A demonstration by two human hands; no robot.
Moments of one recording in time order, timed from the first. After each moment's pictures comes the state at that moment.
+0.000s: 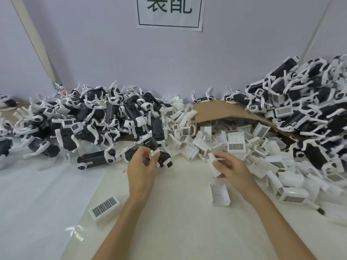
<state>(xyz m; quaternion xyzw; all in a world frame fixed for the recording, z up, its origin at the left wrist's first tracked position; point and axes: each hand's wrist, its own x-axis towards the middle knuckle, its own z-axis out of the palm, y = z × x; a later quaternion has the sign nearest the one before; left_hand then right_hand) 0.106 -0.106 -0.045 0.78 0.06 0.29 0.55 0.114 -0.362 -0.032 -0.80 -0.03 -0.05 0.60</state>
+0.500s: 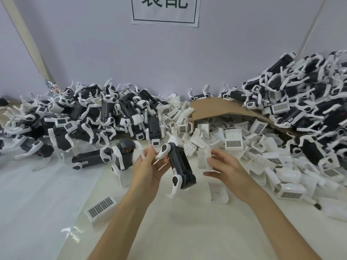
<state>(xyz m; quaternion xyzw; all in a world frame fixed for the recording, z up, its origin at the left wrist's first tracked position) 0.088 -0.124 -0.015 0.40 0.05 0.03 0.91 0.103 -0.351 -0.022 -0.66 -0.08 0.06 0.75</state>
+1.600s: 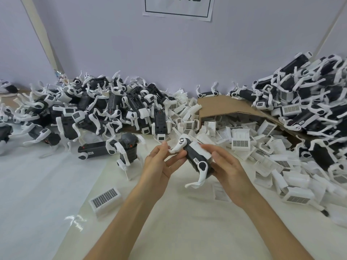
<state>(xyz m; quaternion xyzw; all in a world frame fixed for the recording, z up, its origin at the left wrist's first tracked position) 0.089 -0.132 -0.022 0.37 0.02 -0.01 0.93 0.088 -0.324 -0.019 -0.63 -0.16 0.03 0.76</state>
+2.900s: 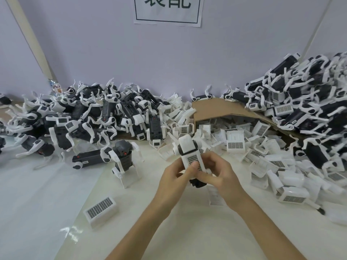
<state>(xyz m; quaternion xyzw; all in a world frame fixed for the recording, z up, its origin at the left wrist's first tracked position) 0.068 -0.165 -0.026 0.67 -0.13 0.04 0.73 0.081 -0.321 -0.017 -0.72 -0.18 -0.03 0.67</state>
